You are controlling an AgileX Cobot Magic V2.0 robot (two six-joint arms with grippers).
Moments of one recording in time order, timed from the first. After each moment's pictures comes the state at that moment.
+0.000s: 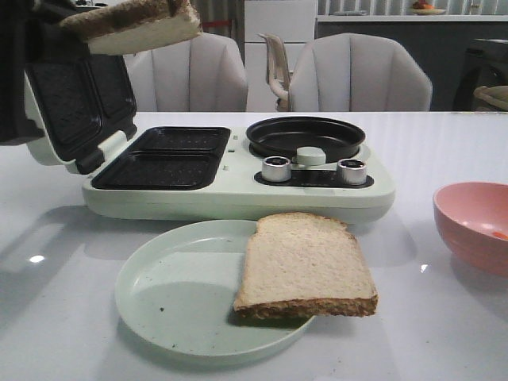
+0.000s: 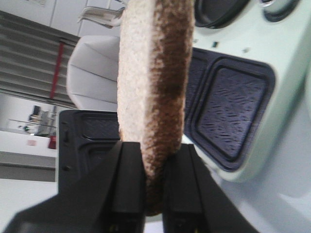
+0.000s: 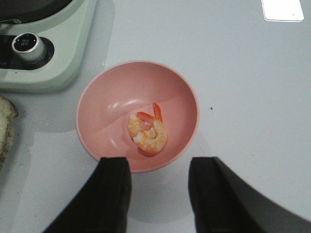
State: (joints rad) left arm -0.92 1.22 -0.65 1.75 0.71 -0.86; right arm -0.02 0.82 -0.55 0.01 0.50 0.02
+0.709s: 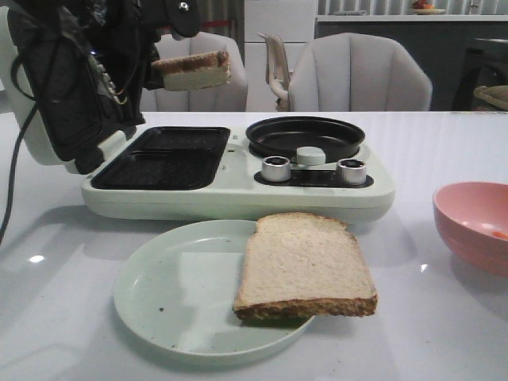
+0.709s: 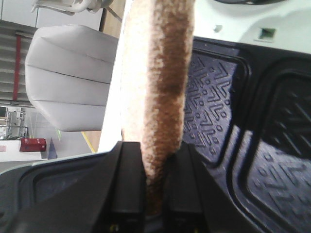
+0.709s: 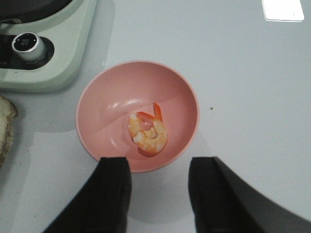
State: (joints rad) left arm -0.50 1.80 -1.22 1.81 0.28 -0.72; right arm -0.02 0.82 -0.55 0.01 0.50 0.02
